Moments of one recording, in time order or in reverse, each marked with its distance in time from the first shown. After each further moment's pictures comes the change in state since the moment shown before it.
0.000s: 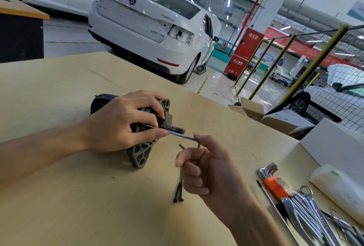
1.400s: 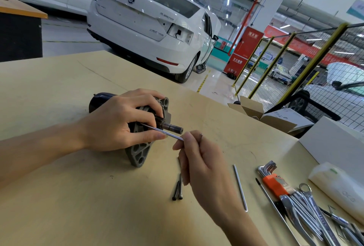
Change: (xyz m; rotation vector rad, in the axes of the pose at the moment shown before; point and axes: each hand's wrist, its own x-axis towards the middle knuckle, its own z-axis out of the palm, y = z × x) left_hand 0.000 0.000 0.000 -0.006 0.001 0.010; right_hand -0.004 0.016 0.015 -0.675 0.381 -0.508
